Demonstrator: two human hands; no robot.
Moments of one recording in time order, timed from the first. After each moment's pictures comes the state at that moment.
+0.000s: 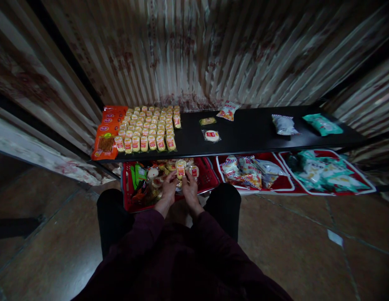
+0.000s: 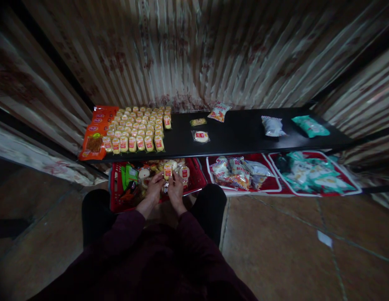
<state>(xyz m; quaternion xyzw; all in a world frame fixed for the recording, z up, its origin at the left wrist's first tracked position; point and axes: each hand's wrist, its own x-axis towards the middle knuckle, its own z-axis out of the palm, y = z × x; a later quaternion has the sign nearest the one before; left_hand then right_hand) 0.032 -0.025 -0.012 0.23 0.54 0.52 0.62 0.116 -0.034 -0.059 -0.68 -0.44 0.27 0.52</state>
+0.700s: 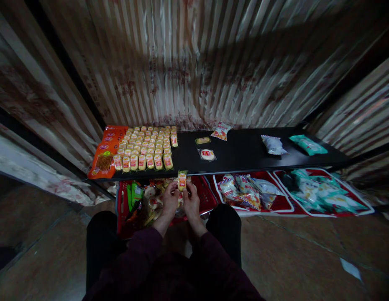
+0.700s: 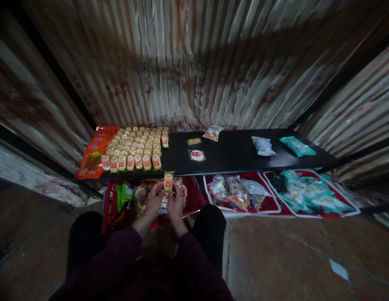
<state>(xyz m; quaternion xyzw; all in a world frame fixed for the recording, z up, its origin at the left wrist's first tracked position) 0.047 -0.003 0.016 0.38 0.50 0.54 0.56 0.130 -0.020 -0.015 -0.63 -0.45 0.26 0.58</state>
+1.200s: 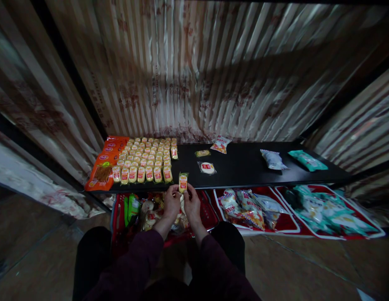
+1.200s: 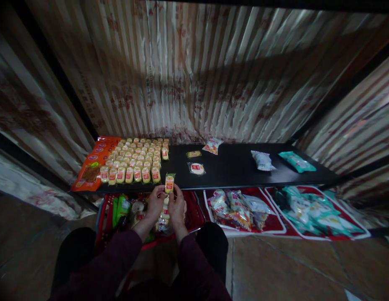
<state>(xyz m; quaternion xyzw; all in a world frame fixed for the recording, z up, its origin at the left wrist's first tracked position) 0.062 0.037 0.040 0.41 0.52 0.54 0.52 0.147 0.021 0.008 -0.64 -0.47 0.23 0.56</state>
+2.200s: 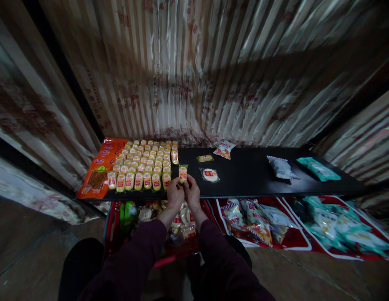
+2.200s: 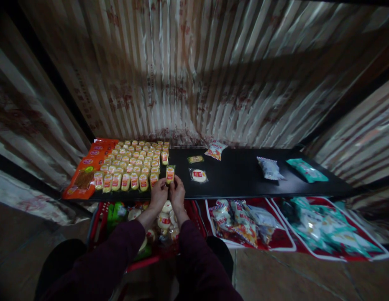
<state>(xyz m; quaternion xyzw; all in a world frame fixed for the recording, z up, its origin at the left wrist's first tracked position) 0.087 0.106 0.046 0.53 0.61 0.44 0.40 0.170 0.118 -0.003 -0.62 -0.48 0.24 0.57</state>
